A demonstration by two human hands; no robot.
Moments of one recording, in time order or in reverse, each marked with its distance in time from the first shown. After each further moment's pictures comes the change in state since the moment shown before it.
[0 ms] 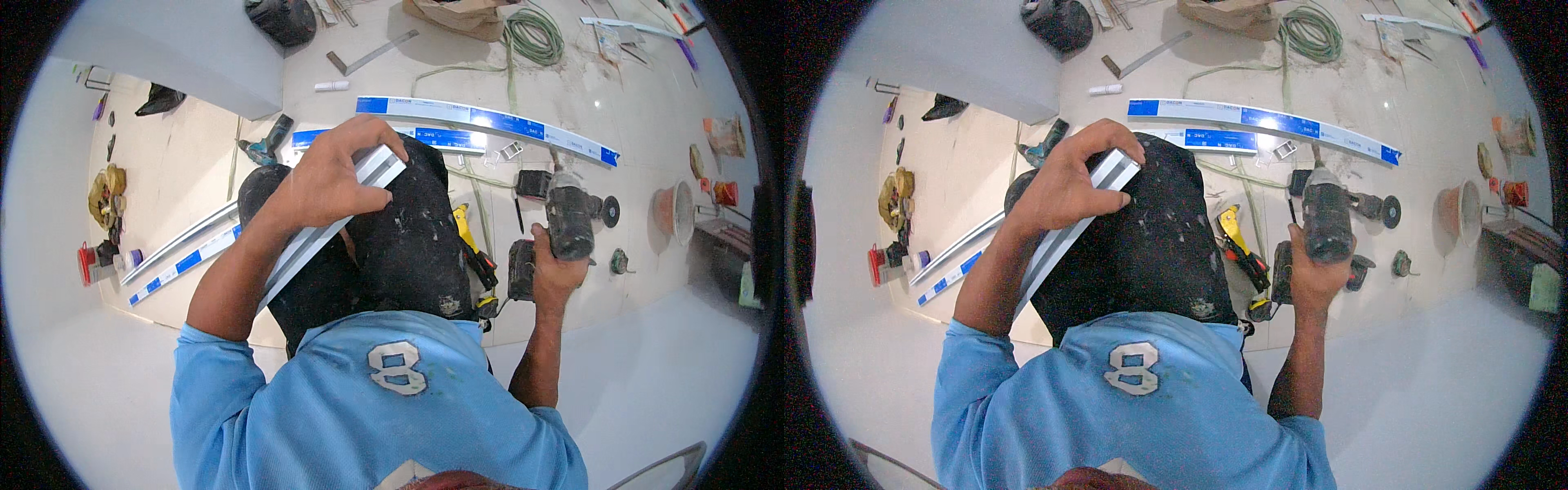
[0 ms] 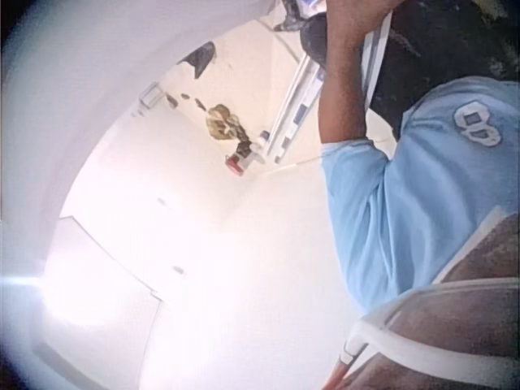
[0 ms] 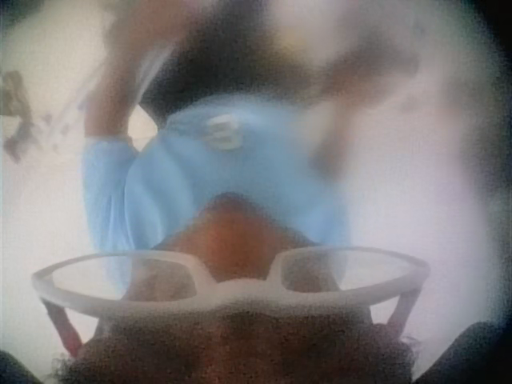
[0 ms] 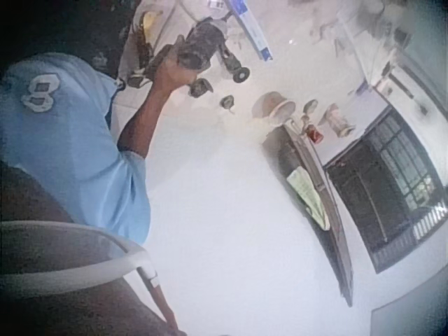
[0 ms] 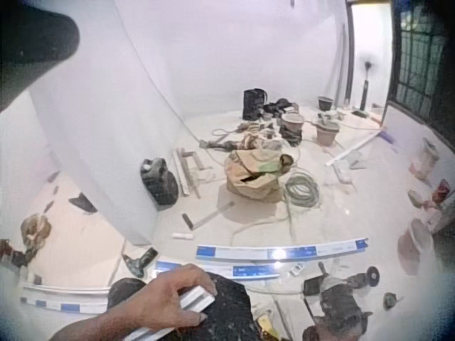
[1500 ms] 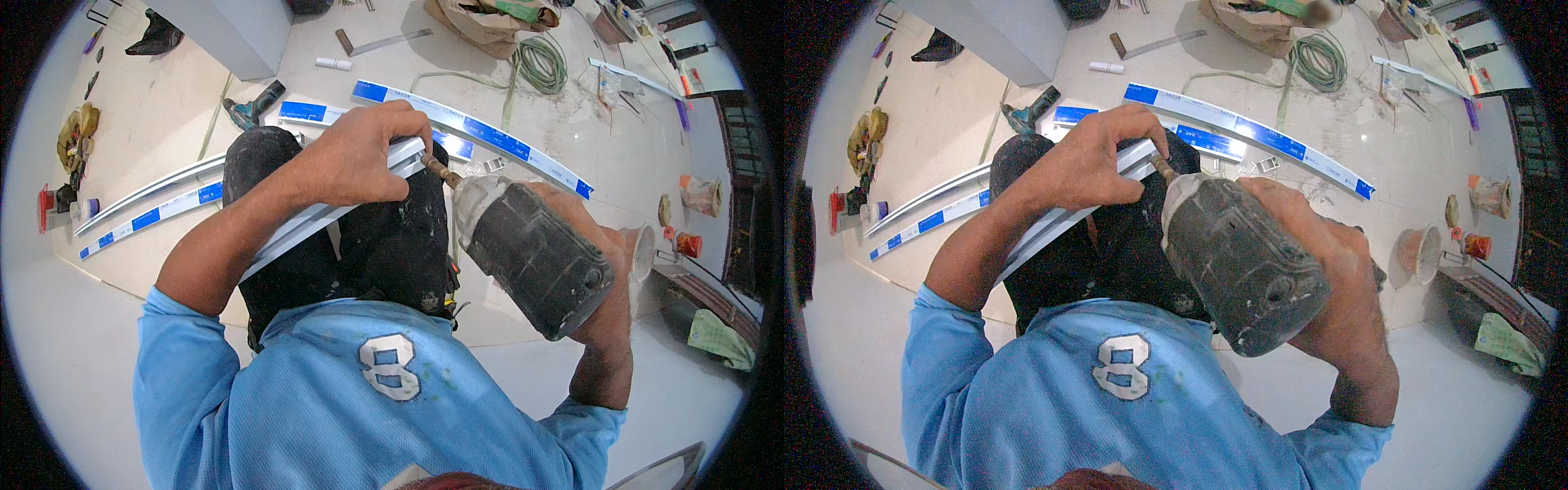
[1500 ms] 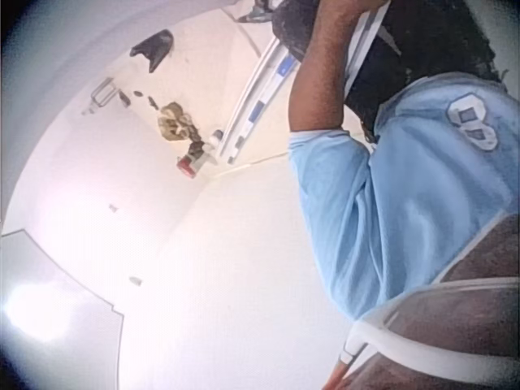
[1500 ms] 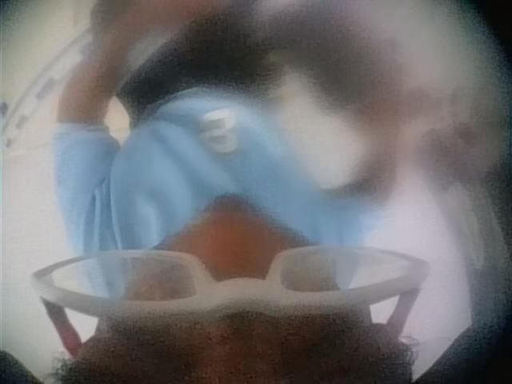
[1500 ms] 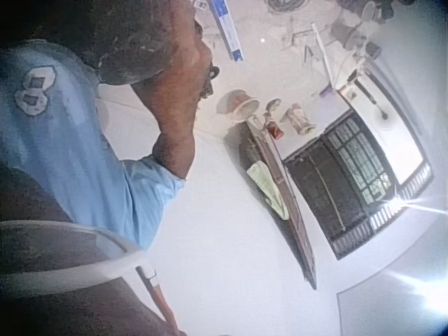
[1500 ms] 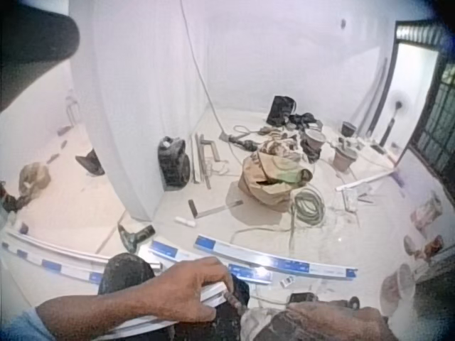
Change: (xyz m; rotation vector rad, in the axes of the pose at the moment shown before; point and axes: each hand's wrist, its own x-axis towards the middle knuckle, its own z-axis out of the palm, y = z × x) left_hand 0.002 -0.008 0.008 0.040 0.029 0.071; right_hand 0.048 -0.253 -0.011 -0.432 -0.986 -0.551
